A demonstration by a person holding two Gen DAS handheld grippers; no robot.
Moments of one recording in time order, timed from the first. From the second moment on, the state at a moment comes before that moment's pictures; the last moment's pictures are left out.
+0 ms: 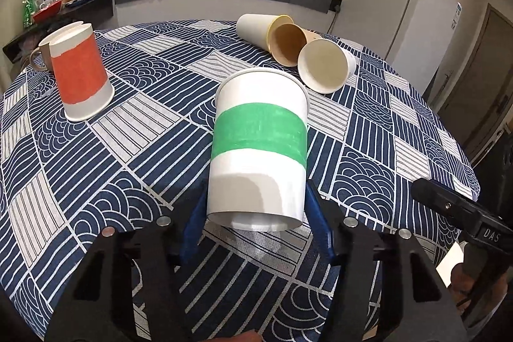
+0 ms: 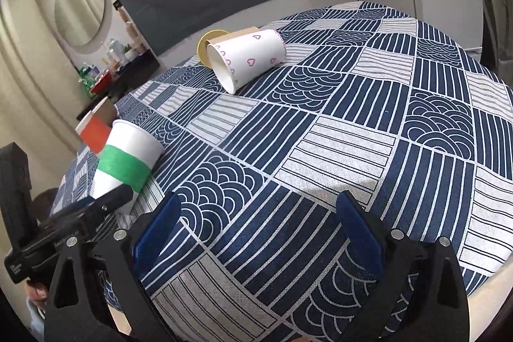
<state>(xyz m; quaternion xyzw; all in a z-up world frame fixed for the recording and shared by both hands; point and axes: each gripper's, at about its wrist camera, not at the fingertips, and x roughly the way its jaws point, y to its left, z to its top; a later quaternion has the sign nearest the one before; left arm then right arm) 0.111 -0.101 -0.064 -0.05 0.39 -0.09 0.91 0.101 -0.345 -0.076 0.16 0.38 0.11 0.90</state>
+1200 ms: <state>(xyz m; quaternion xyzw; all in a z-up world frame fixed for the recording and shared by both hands) 0.154 -0.092 0.003 0.23 0.71 -0.11 0.66 0.105 -0.322 -0.069 0.14 0.38 0.13 0.90</state>
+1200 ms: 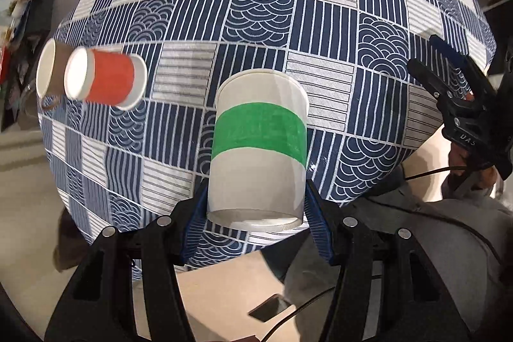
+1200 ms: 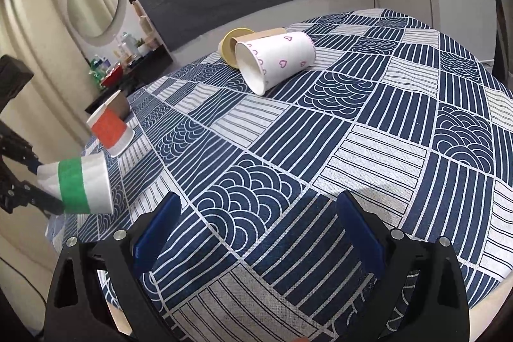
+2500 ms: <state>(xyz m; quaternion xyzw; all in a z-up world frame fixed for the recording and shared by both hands) 0.253 -0.192 -0.044 0.46 0.72 -0.14 0.50 0.128 -0.352 -0.070 0.12 0.39 0.09 0.91</state>
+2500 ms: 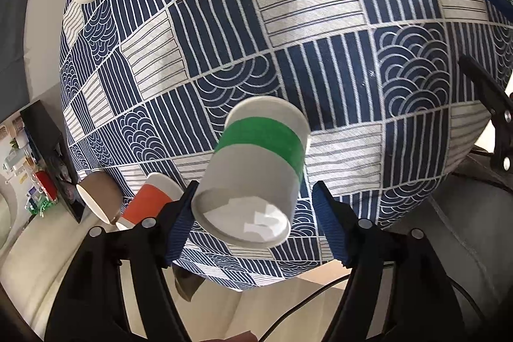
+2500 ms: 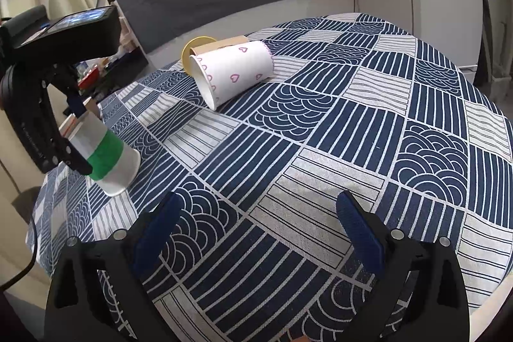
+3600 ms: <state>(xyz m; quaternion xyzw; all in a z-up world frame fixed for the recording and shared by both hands) 0.100 -0.028 0.082 0.35 0.51 -0.07 0.78 0.056 -0.227 0.010 -0.02 0.31 0.11 0.94</state>
